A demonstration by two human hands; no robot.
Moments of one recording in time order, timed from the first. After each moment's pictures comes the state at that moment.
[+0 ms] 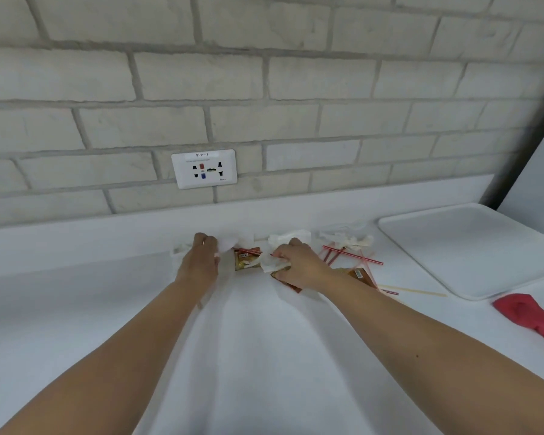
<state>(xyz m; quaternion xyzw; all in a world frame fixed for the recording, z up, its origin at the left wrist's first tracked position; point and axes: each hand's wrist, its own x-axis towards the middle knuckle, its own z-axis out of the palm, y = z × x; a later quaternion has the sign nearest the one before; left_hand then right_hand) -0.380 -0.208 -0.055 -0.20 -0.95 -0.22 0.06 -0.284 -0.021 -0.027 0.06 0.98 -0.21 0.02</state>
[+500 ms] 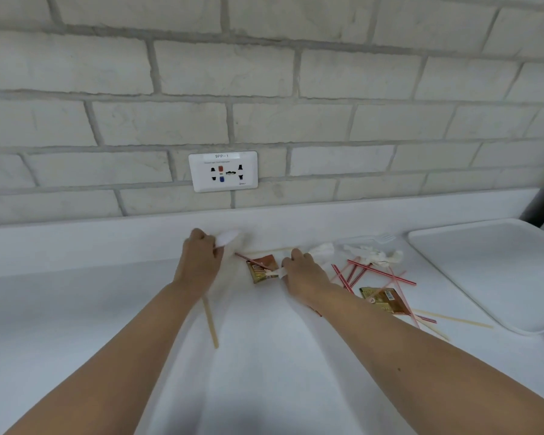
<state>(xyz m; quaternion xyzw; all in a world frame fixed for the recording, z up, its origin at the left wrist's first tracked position) -0.405 -0.221 -0.040 -0.16 -0.92 -0.31 0.14 -0.336 -0.038 -0.054 0.05 1.00 -0.04 0.03</state>
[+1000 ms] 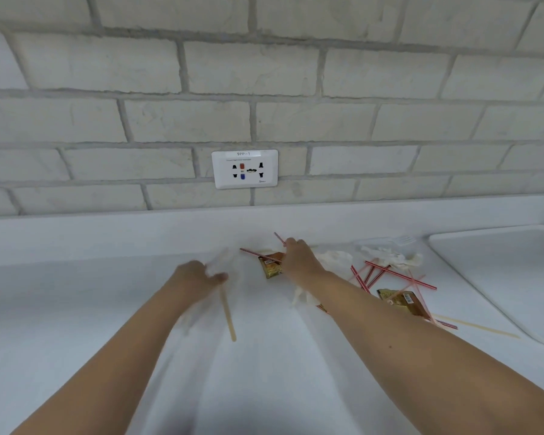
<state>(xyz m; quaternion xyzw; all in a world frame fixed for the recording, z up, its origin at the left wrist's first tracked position) -0.375 -0.267 -0.028 -0.04 -0.96 -0.24 -0.12 -0.362 -0.069 -0.042 0.12 0.96 -0.26 -0.01</state>
